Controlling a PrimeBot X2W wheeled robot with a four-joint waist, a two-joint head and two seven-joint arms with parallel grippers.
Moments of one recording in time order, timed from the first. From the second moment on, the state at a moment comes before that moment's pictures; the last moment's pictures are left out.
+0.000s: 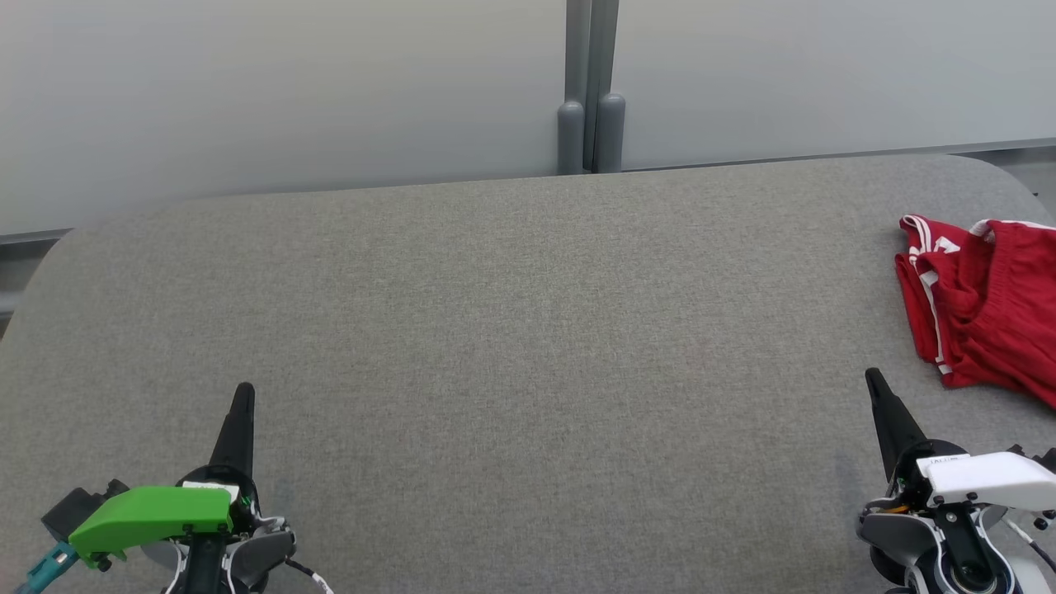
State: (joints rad) left arm -0.09 0.08 0.02 0.24 -1.52 -0.10 0.05; right arm -0.07 -0.05 -0.14 0.21 1.46 0.13 0.11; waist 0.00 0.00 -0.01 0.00
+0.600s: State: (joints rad) left arm -0.10 0.06 0.06 0.25 -1.61 -0.12 0.08; right arm -0.07 -0.05 -0.15 0.22 1.59 0.13 0.13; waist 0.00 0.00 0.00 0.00
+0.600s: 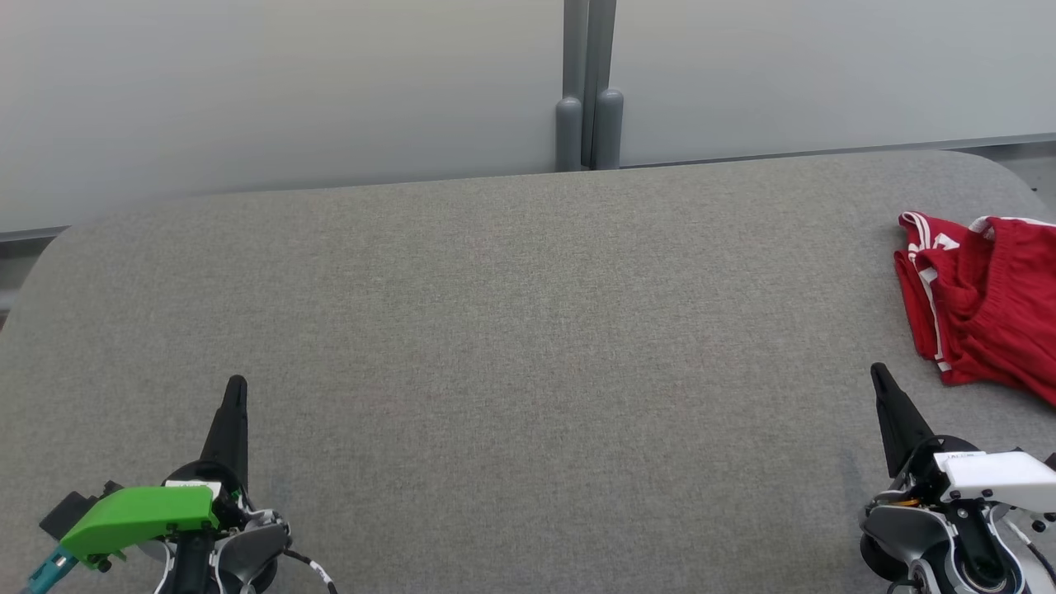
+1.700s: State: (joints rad) left arm -0.11 0.05 0.07 0.25 -1.62 -0.13 0.09; right arm -0.08 -0.05 -0.15 0.22 1.61 0.13 0.14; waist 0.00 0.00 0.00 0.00
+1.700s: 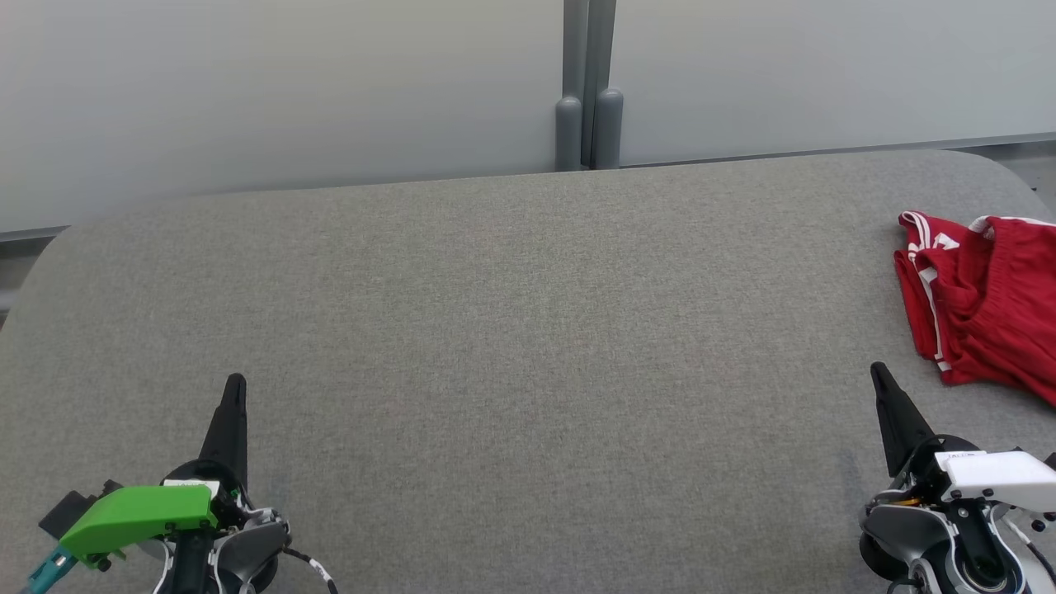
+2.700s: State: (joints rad) left arm -0.11 0.05 0.07 0.25 -1.62 -0.13 0.09; right arm -0.08 -0.05 -0.15 0.22 1.61 0.13 0.13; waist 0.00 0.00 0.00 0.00
